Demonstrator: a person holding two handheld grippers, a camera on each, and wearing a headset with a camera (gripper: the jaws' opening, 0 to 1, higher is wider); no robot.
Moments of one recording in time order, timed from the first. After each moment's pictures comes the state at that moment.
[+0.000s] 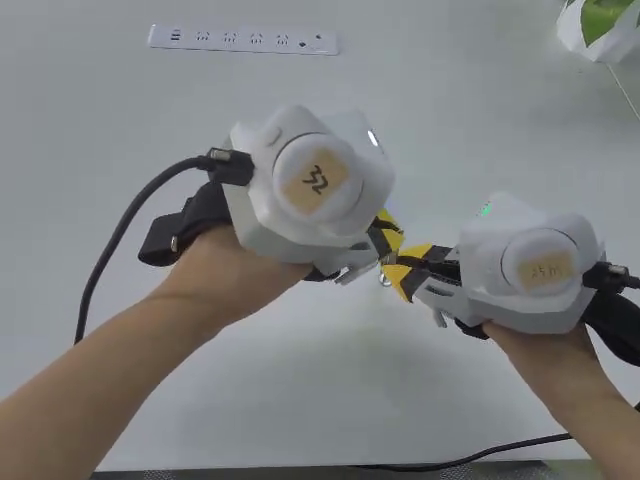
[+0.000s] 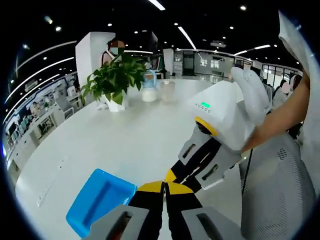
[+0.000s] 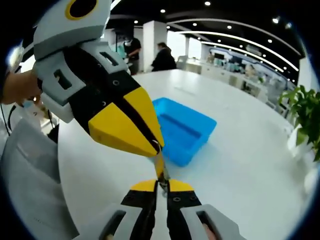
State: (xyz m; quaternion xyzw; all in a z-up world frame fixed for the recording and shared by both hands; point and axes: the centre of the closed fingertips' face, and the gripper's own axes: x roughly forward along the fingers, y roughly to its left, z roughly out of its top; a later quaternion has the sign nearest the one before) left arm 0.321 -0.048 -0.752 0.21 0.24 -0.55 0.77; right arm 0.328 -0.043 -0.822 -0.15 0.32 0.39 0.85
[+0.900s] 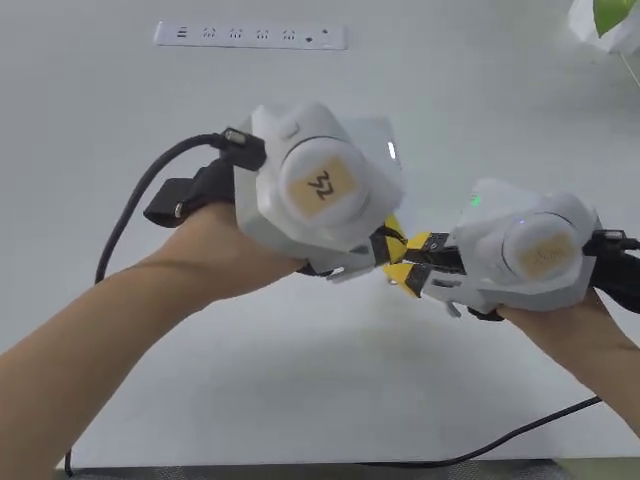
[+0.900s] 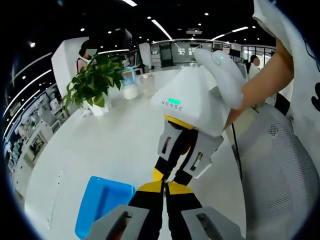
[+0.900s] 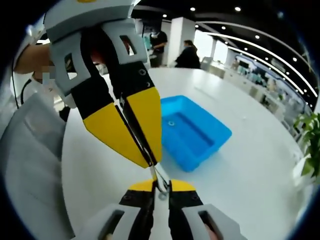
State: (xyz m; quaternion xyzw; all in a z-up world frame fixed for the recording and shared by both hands) left arm 0.312 -0.047 -0.760 0.28 0.23 -0.59 0.72; right arm 0.329 -0.034 -0.829 -0.23 0.31 0.47 0.80
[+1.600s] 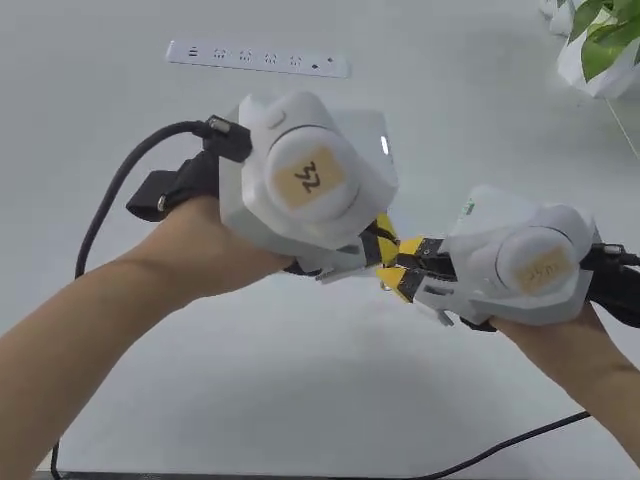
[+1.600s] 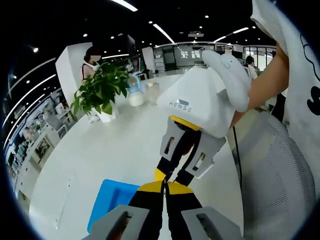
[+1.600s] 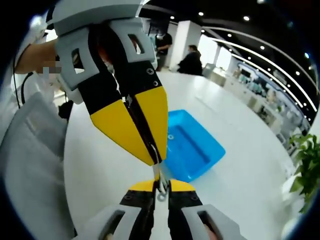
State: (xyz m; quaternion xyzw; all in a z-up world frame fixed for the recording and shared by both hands) left arm 0.312 -0.029 -0.721 0.28 0.20 -0.58 0.74; right arm 0.330 -0.018 -0.789 -0.27 0.28 0.46 0.80
